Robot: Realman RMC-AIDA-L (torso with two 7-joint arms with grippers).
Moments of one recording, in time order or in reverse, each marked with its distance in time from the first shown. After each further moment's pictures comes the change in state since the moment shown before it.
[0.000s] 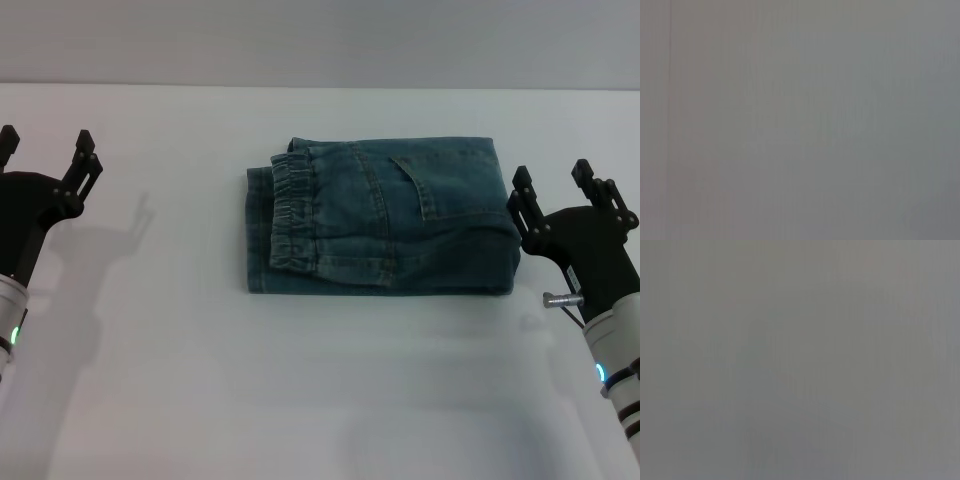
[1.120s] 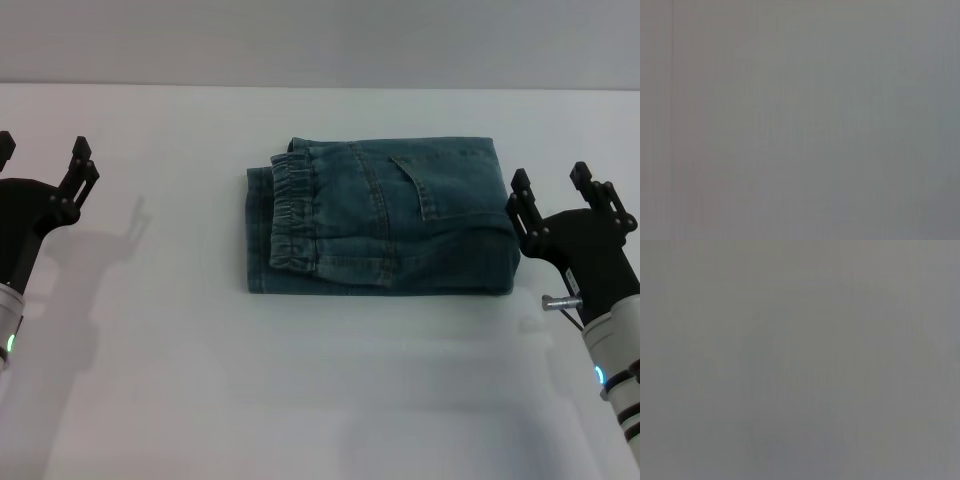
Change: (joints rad) left arm 0.012 0.000 0.008 0.008 0.000 0.014 0.009; right arm -0.003 0.000 -0.004 -0.002 0.000 -0.003 -0.002
